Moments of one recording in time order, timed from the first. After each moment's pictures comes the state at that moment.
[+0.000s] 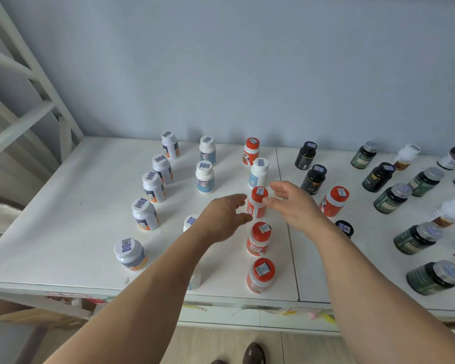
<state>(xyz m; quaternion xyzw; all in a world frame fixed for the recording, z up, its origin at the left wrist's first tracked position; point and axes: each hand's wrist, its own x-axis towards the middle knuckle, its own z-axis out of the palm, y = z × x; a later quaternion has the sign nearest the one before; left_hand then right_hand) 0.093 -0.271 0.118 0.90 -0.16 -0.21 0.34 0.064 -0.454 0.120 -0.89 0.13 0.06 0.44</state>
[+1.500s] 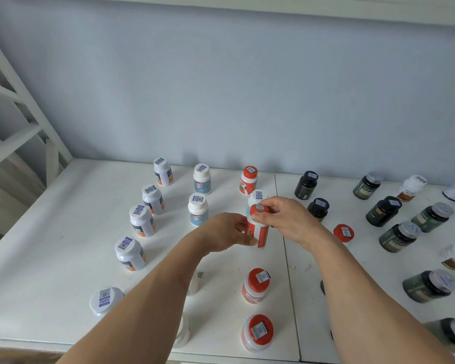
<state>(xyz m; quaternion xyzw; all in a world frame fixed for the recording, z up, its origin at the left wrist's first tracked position) 0.171 -0.294 0.109 0.85 -0.16 -0.32 0.39 0.131 -0.470 0.139 -0.88 0.08 0.11 0.46</state>
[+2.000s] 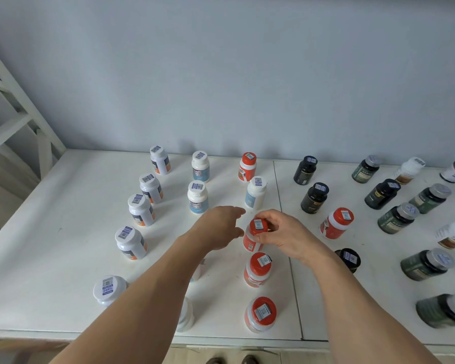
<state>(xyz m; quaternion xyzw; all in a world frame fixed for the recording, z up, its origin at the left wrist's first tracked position) 0.161 -0.288 0.098 0.93 -0.24 -0.21 0.20 0.095 -0.457 0.101 -0.87 0.13 0.17 0.44</state>
